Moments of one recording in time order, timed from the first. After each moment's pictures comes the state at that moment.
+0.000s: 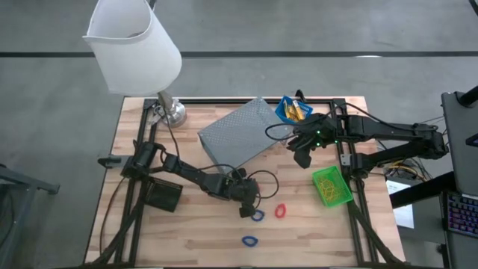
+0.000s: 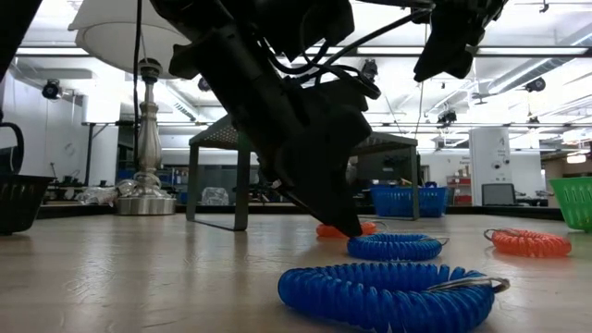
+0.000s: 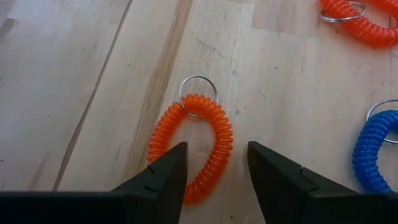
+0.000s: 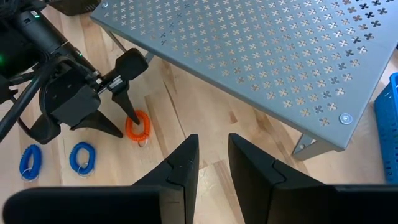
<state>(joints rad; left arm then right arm) -0.26 2.13 1.30 -0.17 -0.29 -0.38 -0.13 1.07 1.00 -0.77 0.00 0.34</state>
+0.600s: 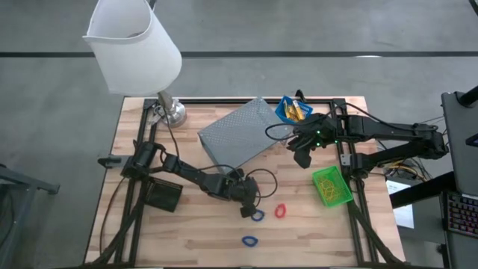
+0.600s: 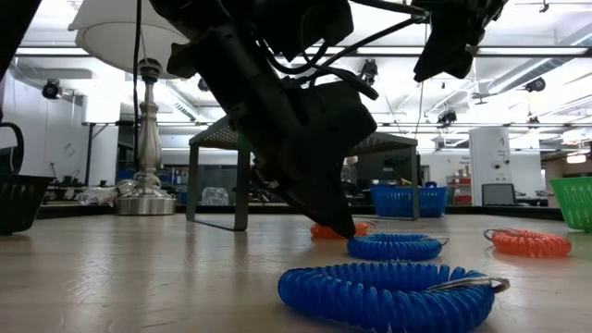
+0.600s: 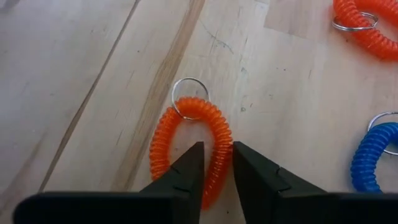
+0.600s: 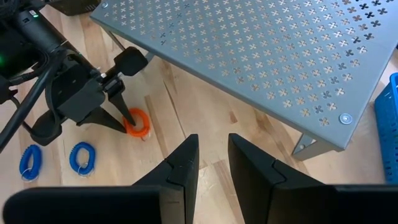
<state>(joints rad) -0.26 2.13 1.30 -0.19 -0.30 -0.49 -0.13 1.07 1.00 -0.77 0.00 0.34</state>
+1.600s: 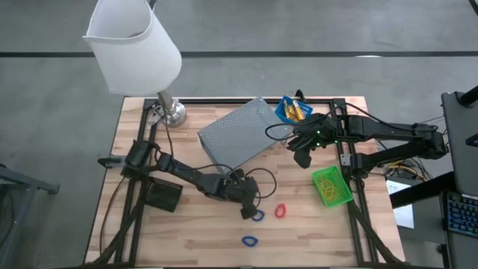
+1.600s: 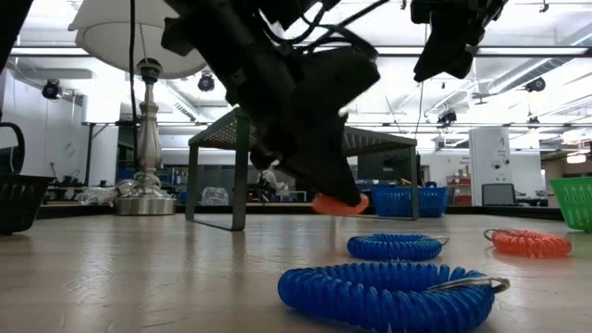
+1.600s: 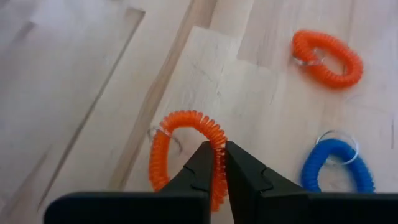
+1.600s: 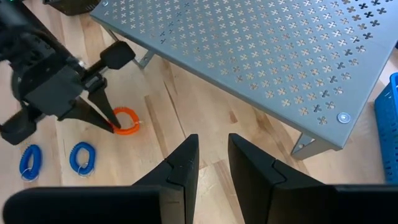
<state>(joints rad) -0.28 2.06 1.31 -0.18 -0.30 -0.51 -0.13 1.07 1.00 -0.77 0.00 0.34</state>
